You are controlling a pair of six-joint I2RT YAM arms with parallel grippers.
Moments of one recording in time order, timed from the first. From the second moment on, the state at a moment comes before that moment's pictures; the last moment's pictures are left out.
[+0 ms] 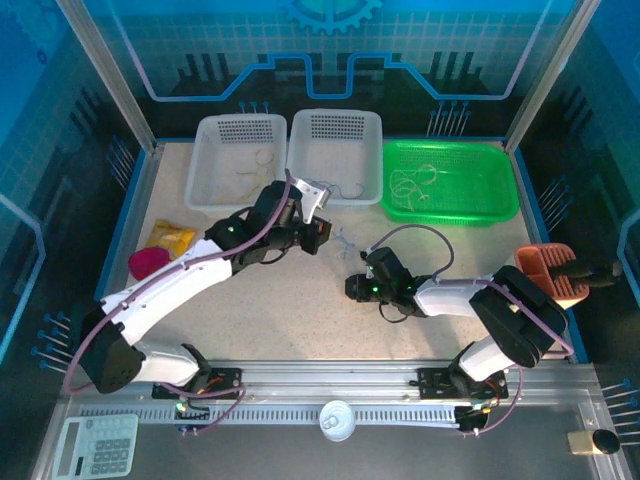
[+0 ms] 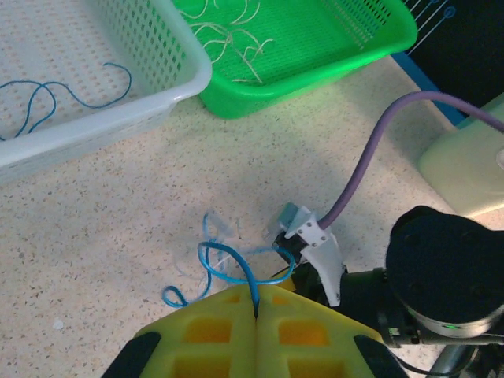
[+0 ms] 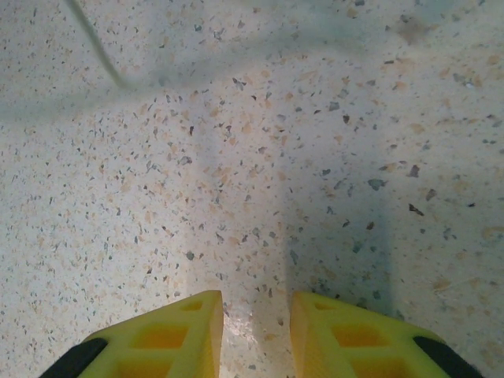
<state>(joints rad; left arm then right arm) -0.70 1.34 1.19 -0.47 0.13 -0.32 0.70 1.51 0.50 0.18 -0.12 0.67</state>
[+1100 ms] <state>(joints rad) -0.68 1.23 1.21 -0.42 0.14 -0.33 0.57 1.06 0.58 -0.07 -0.19 0.53</state>
